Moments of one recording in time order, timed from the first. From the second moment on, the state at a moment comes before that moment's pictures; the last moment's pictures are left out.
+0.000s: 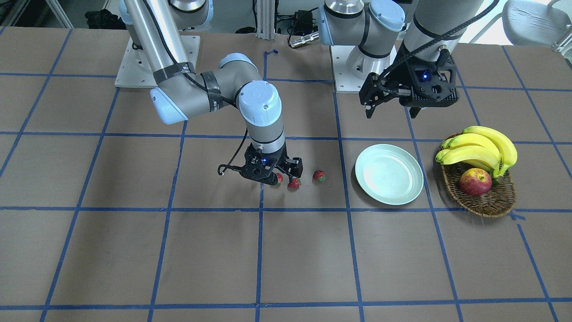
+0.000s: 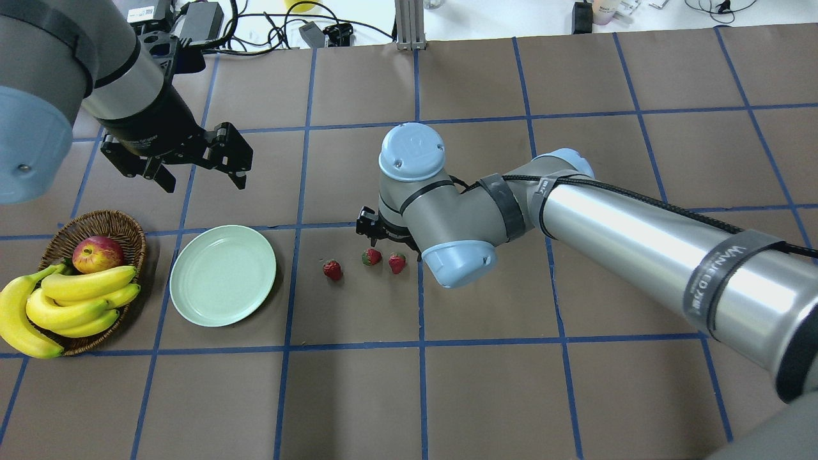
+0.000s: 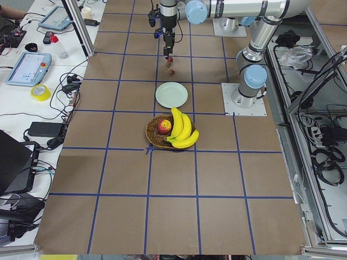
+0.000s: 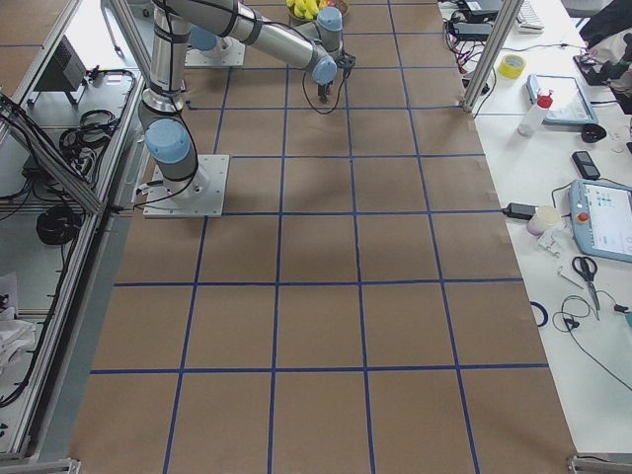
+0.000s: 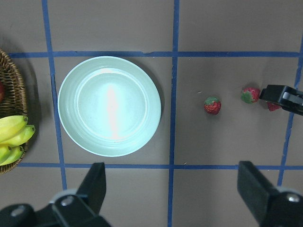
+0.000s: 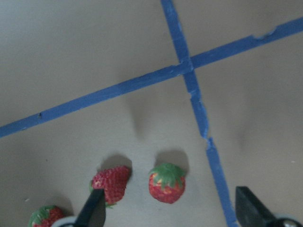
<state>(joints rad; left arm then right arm) -1.54 -1.50 -1.68 -1.54 1.59 0.01 2.01 -1.17 1.80 -2.27 -1.48 0.75</state>
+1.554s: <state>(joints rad) -1.58 -1.65 -1.92 -1.23 1.46 -0.33 1.64 -1.56 1.44 -1.43 -1.56 0.11</state>
